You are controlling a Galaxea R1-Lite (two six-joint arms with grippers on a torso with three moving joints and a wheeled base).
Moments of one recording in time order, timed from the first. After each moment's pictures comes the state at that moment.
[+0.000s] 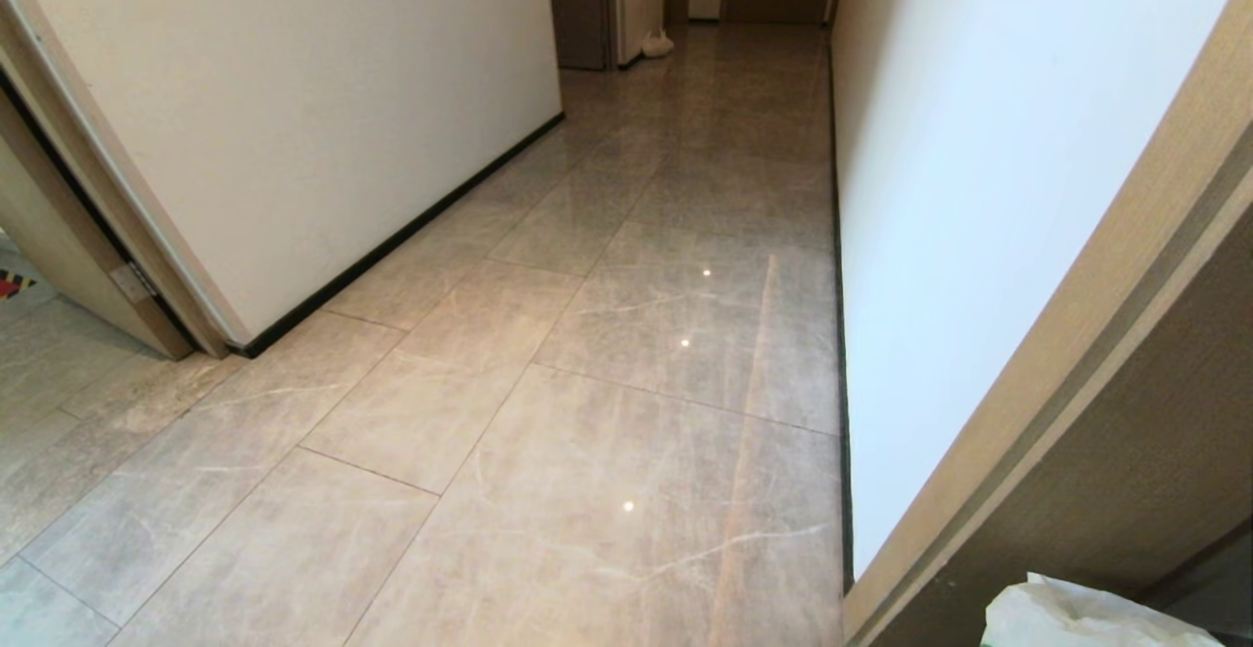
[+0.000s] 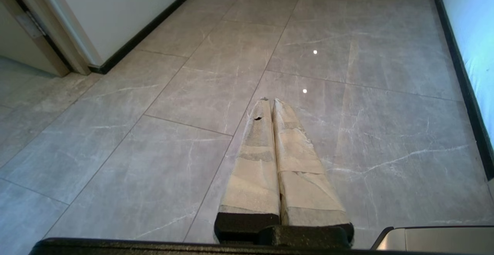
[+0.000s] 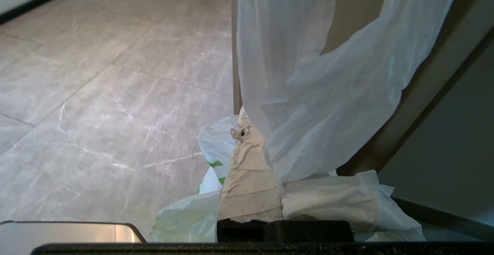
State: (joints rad) left arm 0.00 0.00 0.00 0.01 -0.01 0.08; right arm -0.01 0.00 0.00 0.00 0.02 -0.07
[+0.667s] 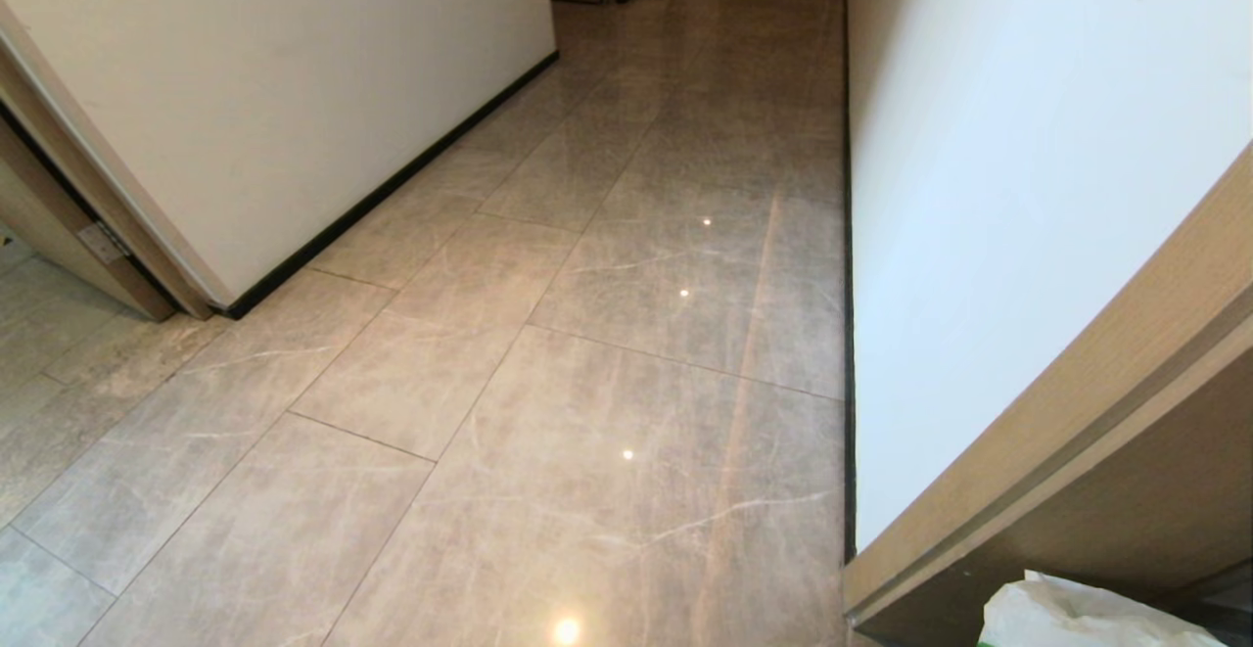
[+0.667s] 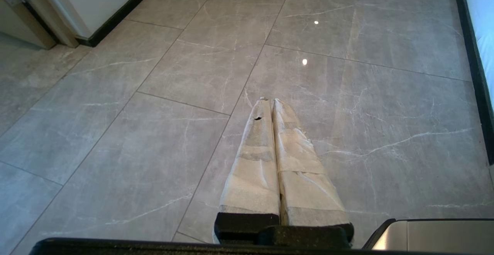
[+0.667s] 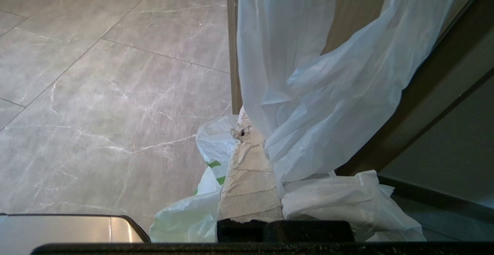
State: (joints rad) left arm 0.00 0.00 0.00 0.01 0.00 0.06; right arm -0.01 0.00 -0.01 0.00 0.01 -0.06
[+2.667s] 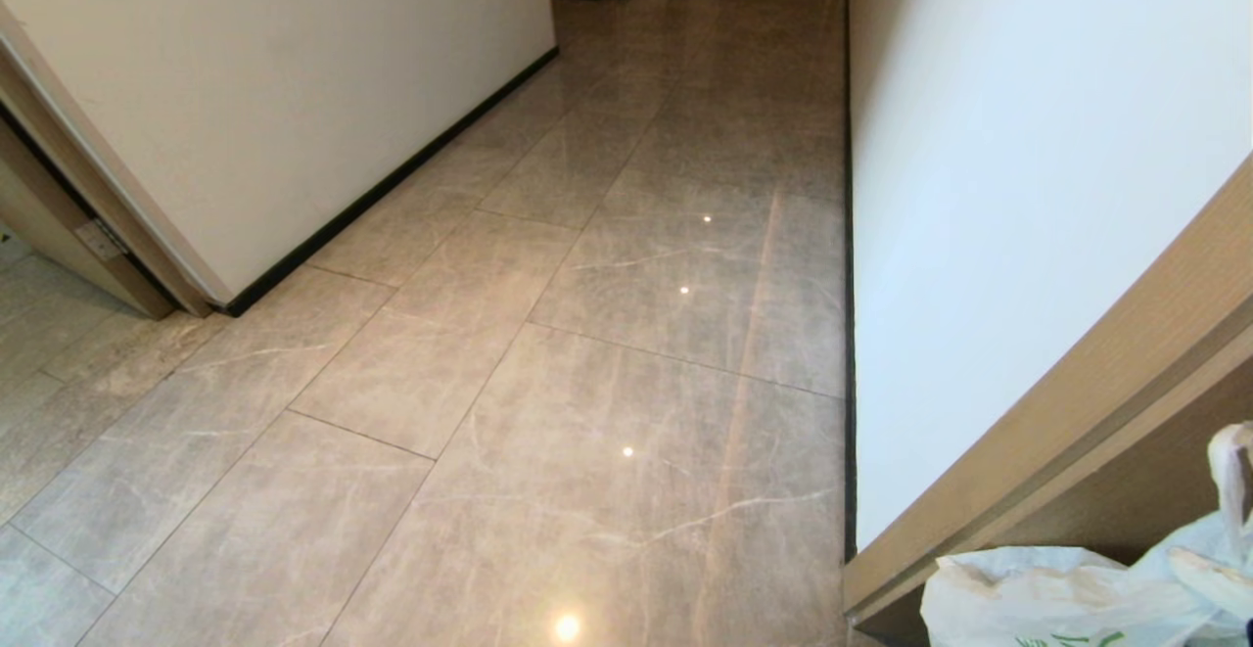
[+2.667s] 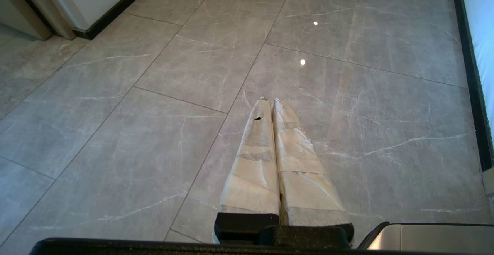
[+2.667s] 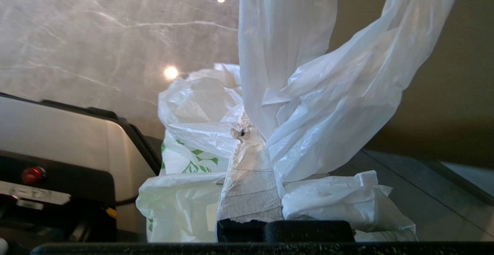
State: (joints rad) left arm 0.00 0.00 0.00 0.01 0.00 0.03; right arm 0.26 0.86 -0.39 0.05 -0.17 -0.15
